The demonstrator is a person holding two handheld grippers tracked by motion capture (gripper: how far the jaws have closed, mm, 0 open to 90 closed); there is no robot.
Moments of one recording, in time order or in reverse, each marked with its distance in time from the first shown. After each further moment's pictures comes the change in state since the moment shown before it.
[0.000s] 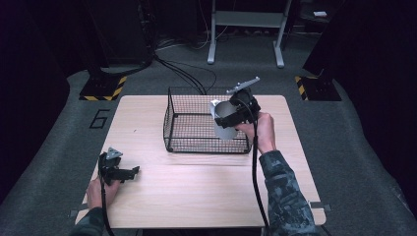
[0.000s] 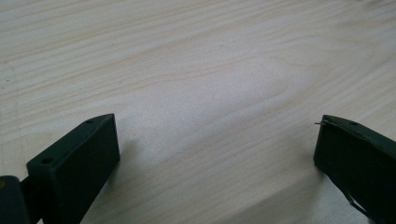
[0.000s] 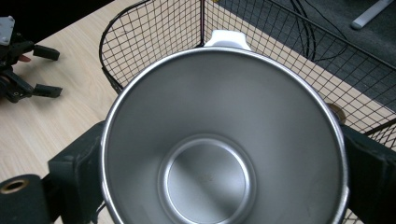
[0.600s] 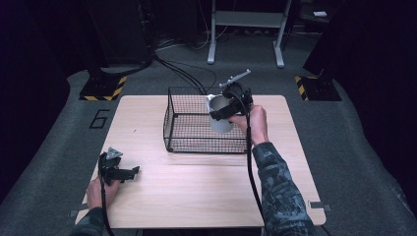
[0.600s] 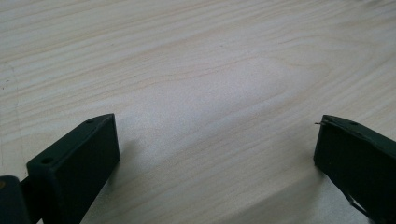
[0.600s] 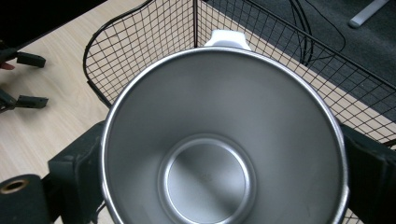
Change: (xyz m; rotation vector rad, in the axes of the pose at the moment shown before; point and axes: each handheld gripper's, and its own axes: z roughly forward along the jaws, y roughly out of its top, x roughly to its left) left arm 0.000 0.000 0.000 -0.002 -0.003 -0.008; right arm -0.007 0.022 0.022 0.023 -0.010 -0.006
